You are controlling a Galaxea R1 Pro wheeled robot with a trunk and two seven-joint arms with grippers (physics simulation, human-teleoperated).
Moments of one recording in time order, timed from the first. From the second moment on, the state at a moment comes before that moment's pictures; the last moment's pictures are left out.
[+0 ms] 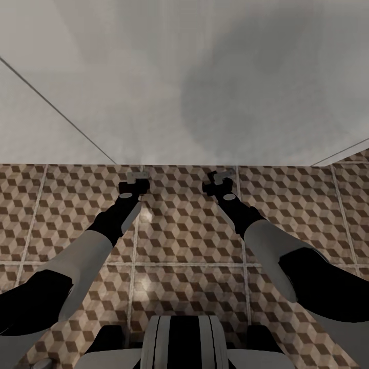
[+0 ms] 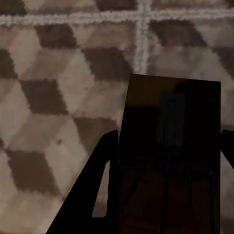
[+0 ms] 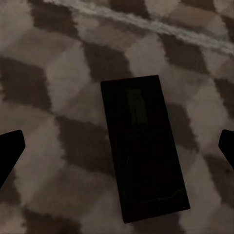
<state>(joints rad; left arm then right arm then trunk) -1.17 -0.03 -0.32 -0.61 0.25 0.16 0.38 -1.29 0.13 0.33 -0.29 -0.03 -0.02 -0.15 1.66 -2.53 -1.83</state>
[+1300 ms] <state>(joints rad) -1.16 -0.03 -0.32 -0.60 0.25 0.08 0.38 -1.29 0.12 0.33 -0.29 -0.03 -0.02 -0.15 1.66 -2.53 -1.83</state>
